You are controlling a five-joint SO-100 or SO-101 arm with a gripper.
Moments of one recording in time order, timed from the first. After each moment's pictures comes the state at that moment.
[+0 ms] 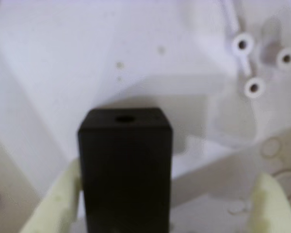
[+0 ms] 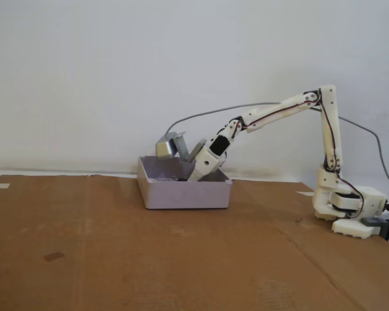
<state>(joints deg) 28.1 69.9 100.5 26.2 3.3</state>
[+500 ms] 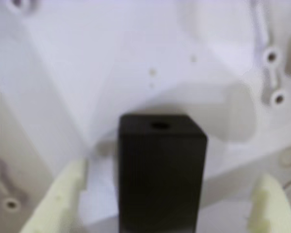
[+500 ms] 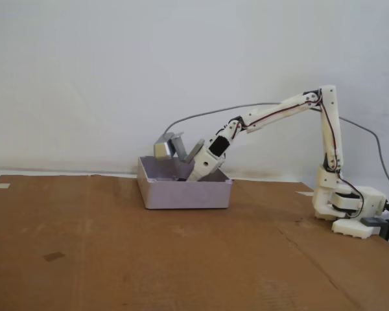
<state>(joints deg) 25.9 69.9 99.3 26.2 3.3</state>
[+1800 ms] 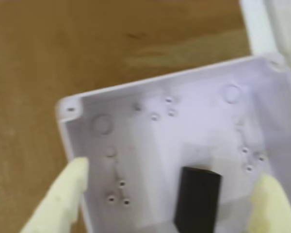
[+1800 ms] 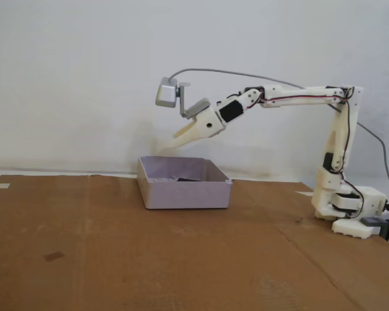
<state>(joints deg) 14.7 87.1 96.5 26.2 3.3</state>
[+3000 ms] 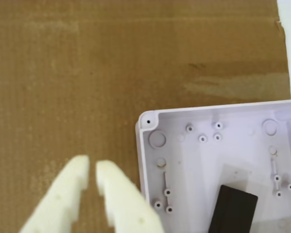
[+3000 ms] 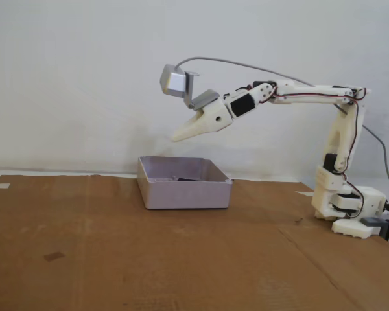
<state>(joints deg) 7.4 91.6 96.5 26.2 3.3</state>
